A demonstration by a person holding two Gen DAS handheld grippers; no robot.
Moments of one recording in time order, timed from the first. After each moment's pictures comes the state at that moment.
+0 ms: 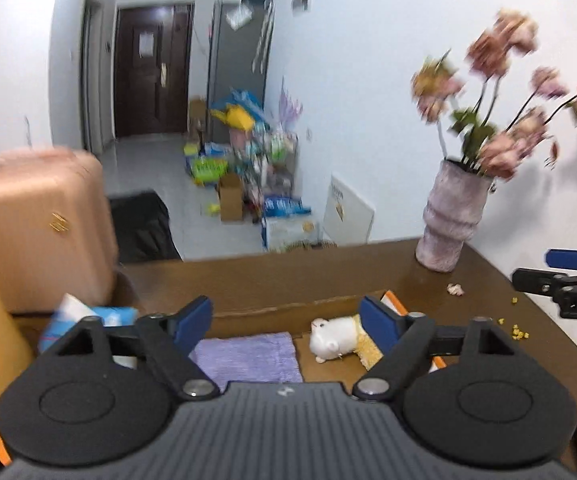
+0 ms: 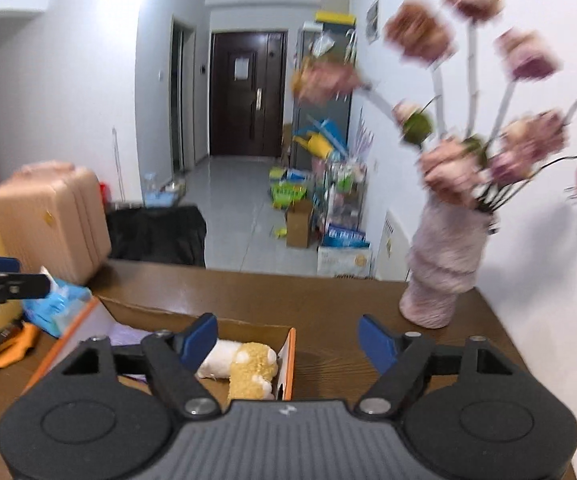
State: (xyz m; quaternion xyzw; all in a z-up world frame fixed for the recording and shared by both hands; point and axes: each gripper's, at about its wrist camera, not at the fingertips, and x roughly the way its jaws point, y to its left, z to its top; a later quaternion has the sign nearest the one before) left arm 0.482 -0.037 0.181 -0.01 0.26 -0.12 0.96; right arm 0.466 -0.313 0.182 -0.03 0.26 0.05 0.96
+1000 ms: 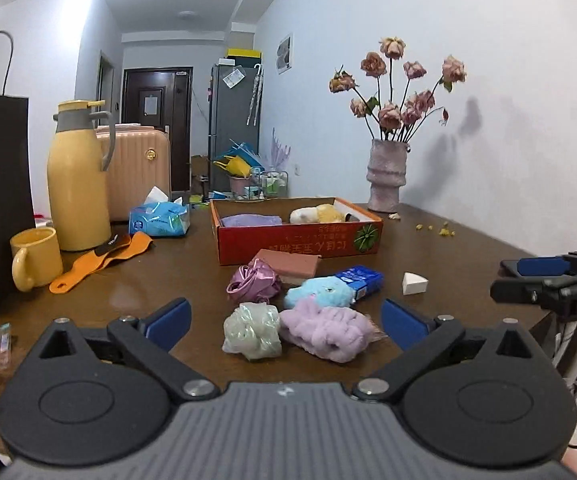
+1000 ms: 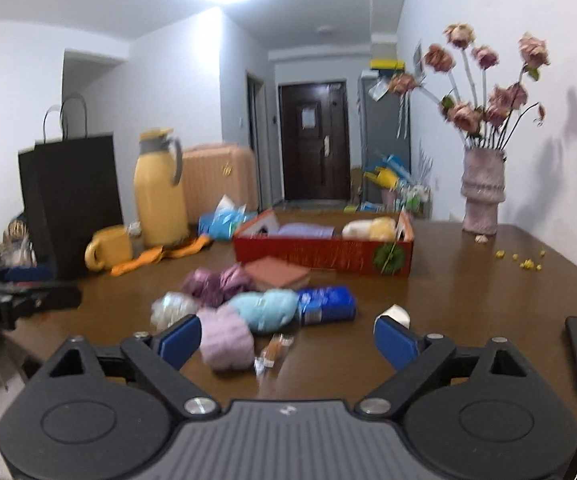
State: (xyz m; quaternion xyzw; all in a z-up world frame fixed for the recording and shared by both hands) left arm 0.076 0.039 0.044 0.01 0.16 -0.13 0.98; right arm 0.071 -0.252 0.032 0.00 0.18 0.16 0.97
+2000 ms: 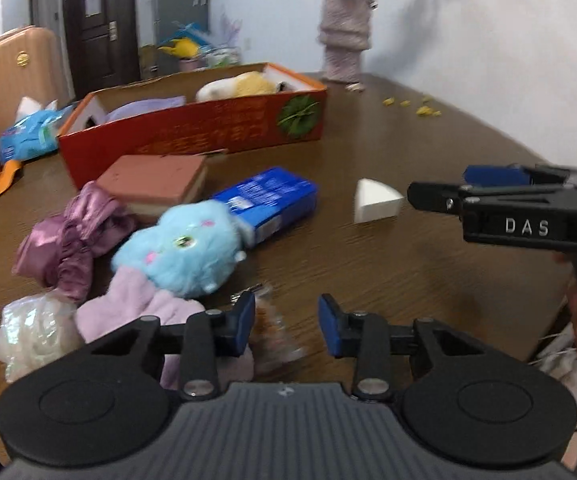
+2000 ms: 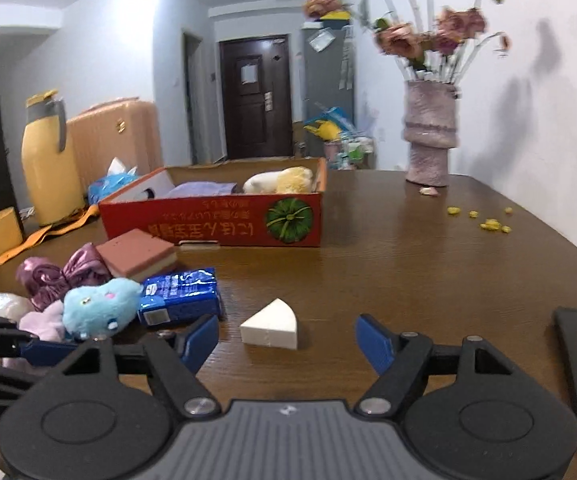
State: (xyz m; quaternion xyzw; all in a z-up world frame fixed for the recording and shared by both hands) left arm 0.230 -0.111 -0.028 0.06 0.36 -0.17 0.92; right arm 0.229 -0.317 -0.020 0.01 0.25 0.08 0.96
